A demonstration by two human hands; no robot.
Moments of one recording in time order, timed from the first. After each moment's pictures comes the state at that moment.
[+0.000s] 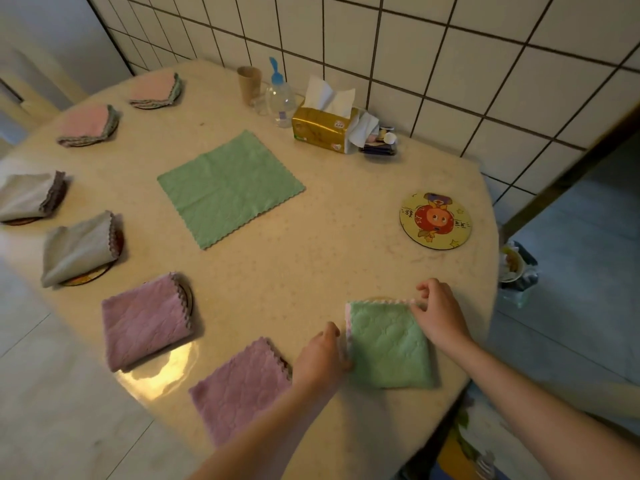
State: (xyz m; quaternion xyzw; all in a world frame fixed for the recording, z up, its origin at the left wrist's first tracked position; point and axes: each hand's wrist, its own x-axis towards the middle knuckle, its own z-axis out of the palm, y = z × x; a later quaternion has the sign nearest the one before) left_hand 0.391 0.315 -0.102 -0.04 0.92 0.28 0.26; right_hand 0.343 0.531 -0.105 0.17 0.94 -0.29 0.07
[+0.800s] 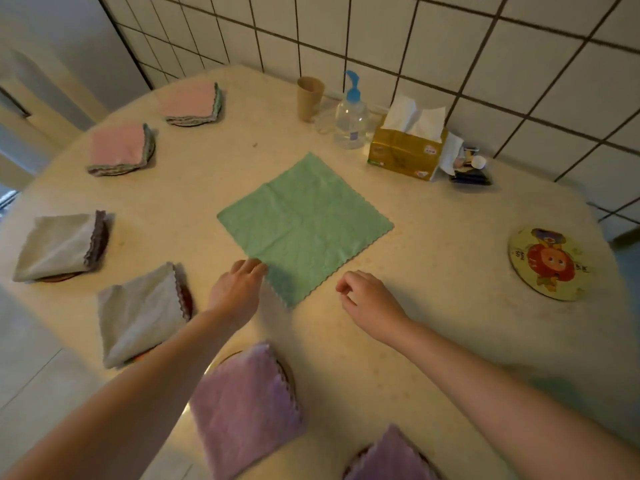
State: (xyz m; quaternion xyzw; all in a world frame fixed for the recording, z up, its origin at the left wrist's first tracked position) left_hand 0.137 -0.011 -0.102 0.11 0.99 0.06 0.12; right_hand 0.176 0.240 -0.091 -0.08 0.94 -0.30 0.12
